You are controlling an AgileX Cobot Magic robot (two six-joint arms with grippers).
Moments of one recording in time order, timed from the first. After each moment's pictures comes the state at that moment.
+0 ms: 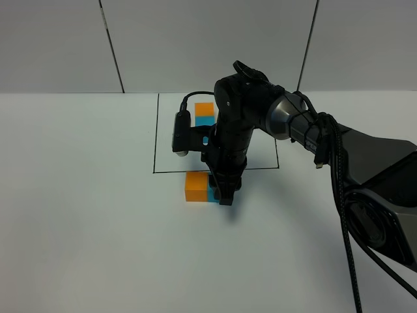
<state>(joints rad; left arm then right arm) 0.00 -0.01 -0.51 -0.07 1.05 0.09 0.57 2.48 -2.12 0.10 1.16 -0.96</state>
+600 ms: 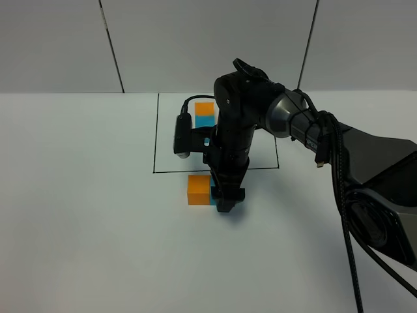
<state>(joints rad) 0.00 -0.01 -0.51 -0.07 1.05 0.09 0.57 2.45 -2.13 0.10 1.21 -0.95</state>
